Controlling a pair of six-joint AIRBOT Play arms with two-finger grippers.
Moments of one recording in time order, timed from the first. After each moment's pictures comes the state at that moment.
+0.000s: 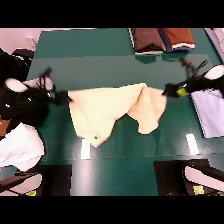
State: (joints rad) left arm 0.00 -1.18 1.02 0.85 -1.02 -1.28; right arm -0.14 -1.19 1.11 -1.07 1.16 1.35
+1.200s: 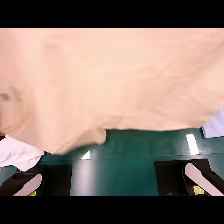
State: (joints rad) left arm -0.01 -1.00 1.91 1.25 -1.09 -1.47; right arm -0.47 -1.01 1.91 -1.07 1.45 1.40
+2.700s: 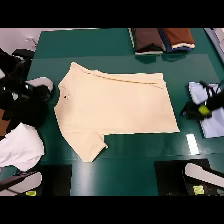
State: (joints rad) left arm 0.12 -1.18 1.10 1.25 -1.25 -1.44; right arm -0.49 -1.21 0.84 -1.25 1.40 1.36
